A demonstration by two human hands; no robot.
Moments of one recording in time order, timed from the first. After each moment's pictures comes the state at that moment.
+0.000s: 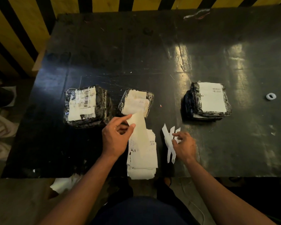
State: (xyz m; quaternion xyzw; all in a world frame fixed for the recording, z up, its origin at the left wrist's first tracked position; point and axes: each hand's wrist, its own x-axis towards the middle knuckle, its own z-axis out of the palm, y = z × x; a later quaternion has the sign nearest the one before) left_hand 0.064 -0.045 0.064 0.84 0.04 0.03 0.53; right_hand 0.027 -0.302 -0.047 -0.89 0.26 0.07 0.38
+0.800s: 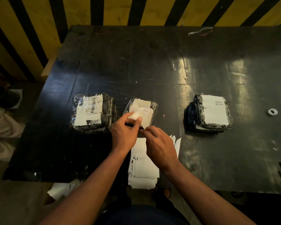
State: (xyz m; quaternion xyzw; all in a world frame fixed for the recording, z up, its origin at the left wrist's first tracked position) left_hand 0.098 -0.063 0.073 0.85 0.13 0.02 0.51; right_hand 0.053 -0.206 0.063 -0.95 -0.17 -0.13 0.25
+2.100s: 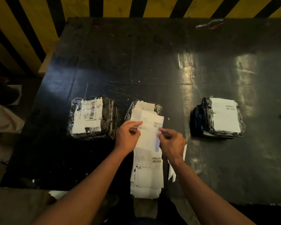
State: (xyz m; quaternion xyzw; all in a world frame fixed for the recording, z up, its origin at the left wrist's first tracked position) left_hand 0.140 -0.046 0.010 0.87 0.07 -0.06 0.48; right_hand 0.107 -0.222 0.003 -0.82 0.27 0.02 0.50
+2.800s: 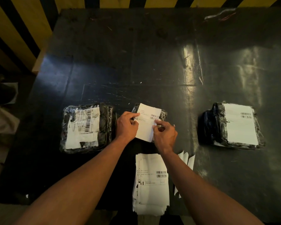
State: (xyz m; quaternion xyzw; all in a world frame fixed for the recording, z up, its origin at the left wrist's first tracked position) left_hand 0.237 -0.040 -0.033 0.92 0.09 -0.09 0.36; right_hand 0.195 -0.184 -0.045 -0.77 0.33 0.04 0.55
